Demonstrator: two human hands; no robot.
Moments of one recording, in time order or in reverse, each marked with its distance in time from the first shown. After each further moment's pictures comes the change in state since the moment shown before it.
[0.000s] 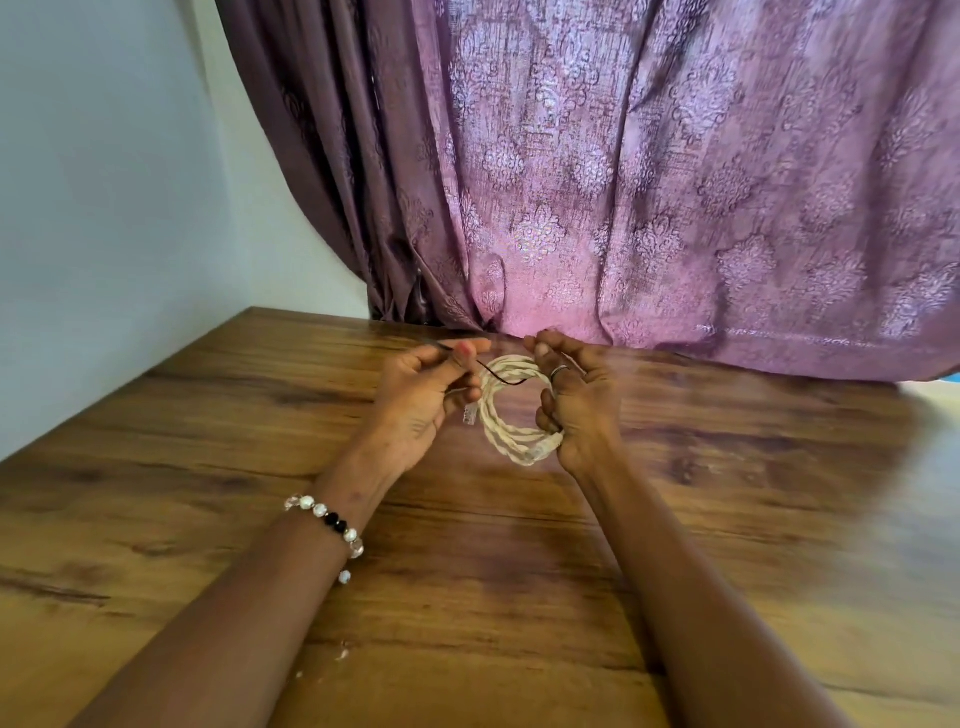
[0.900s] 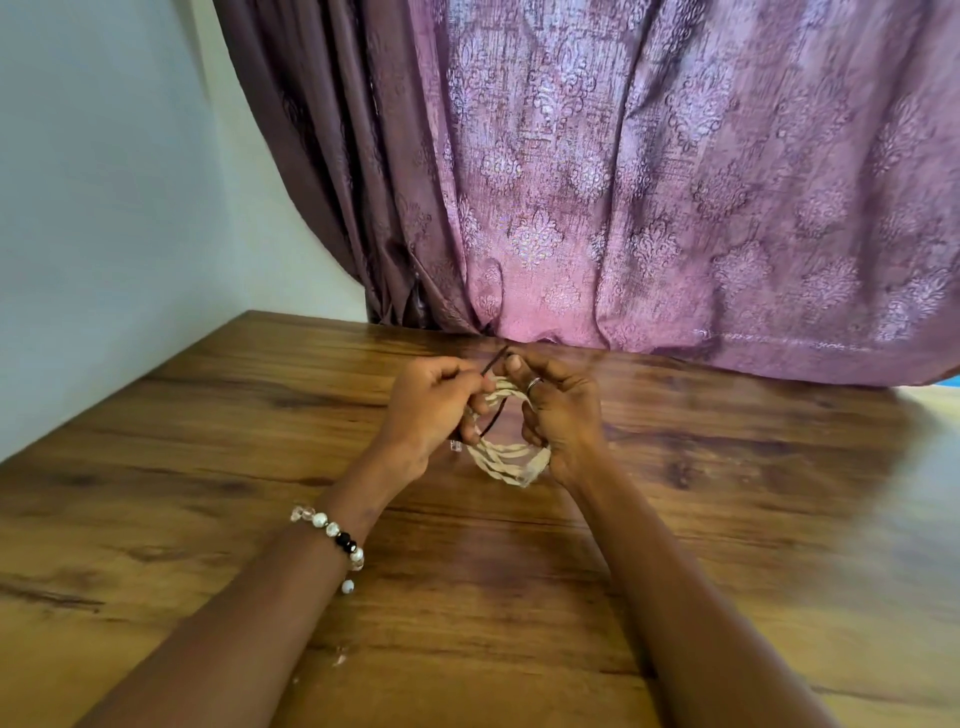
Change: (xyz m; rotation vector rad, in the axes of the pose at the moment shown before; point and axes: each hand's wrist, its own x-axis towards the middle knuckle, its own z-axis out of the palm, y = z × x) left_hand -0.006 -0.005 0.007 0.514 0.040 0.062; right_hand -0.009 0.004 0.002 -0.116 -0.156 0.013
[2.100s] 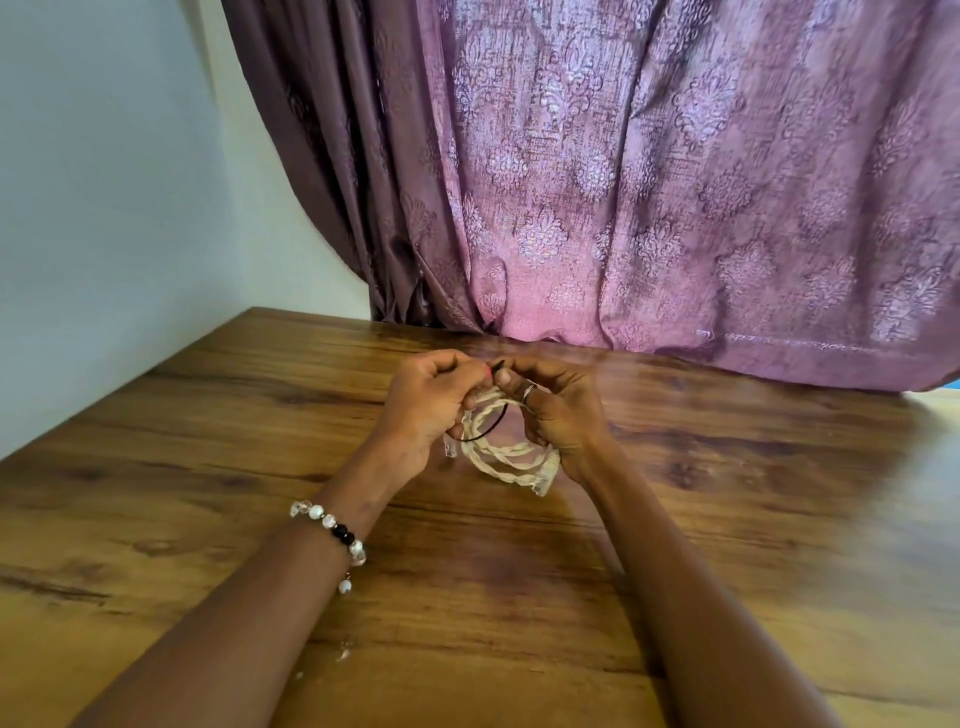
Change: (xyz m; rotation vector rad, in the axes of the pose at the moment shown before) left_hand -0.003 0.006 -0.004 -0.069 0.025 -0.005; right_hand -0.006 -0.011 -0.001 -0.143 -0.213 -0.132
